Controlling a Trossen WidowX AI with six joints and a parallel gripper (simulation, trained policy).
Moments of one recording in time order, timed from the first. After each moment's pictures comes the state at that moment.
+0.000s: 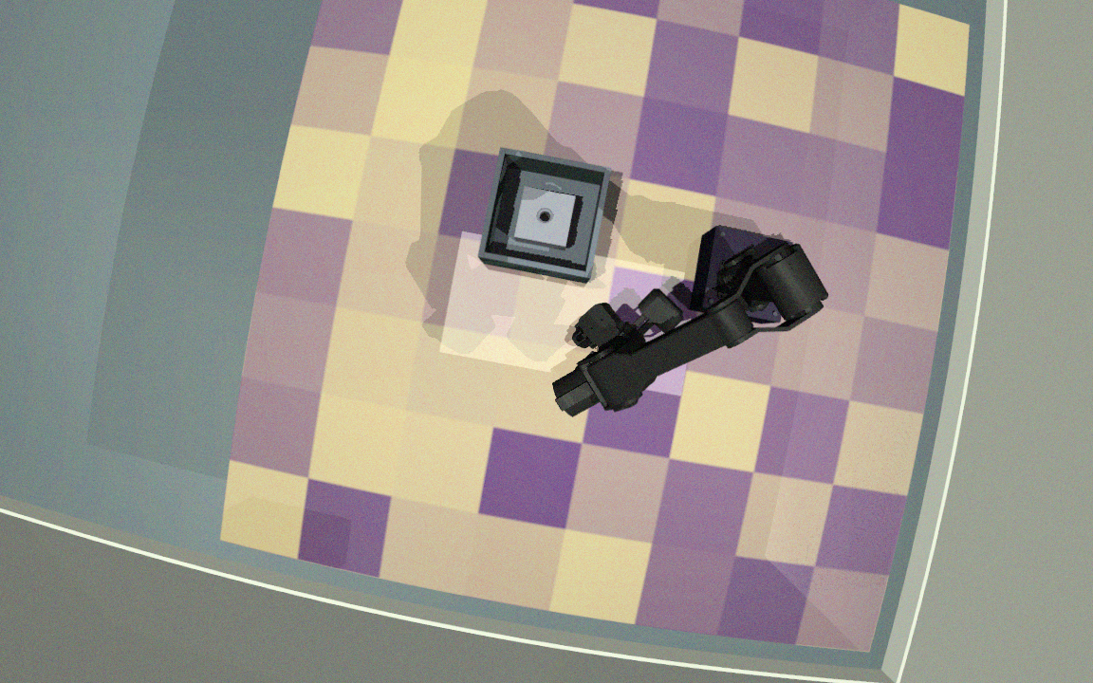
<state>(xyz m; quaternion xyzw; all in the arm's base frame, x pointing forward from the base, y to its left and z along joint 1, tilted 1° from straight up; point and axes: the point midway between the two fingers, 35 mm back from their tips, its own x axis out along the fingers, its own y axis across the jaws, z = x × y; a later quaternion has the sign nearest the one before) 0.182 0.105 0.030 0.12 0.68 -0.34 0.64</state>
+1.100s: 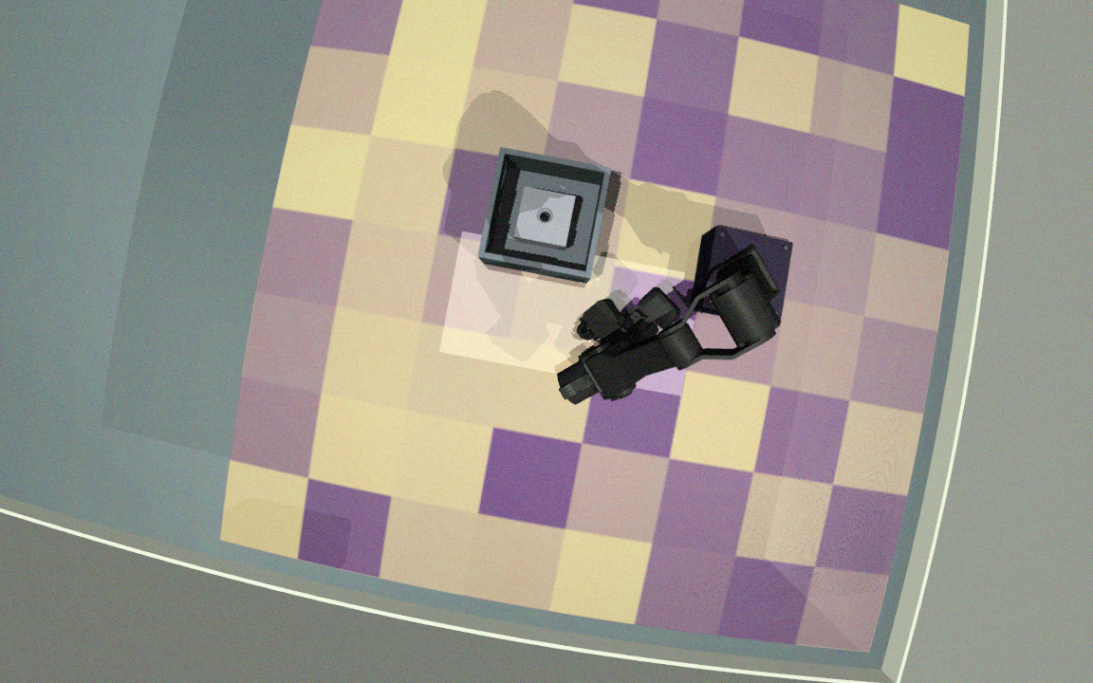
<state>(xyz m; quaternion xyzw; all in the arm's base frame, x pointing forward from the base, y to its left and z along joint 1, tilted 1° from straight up) 0.169 0.093 -0.053 0.11 0.68 -0.37 0.63</state>
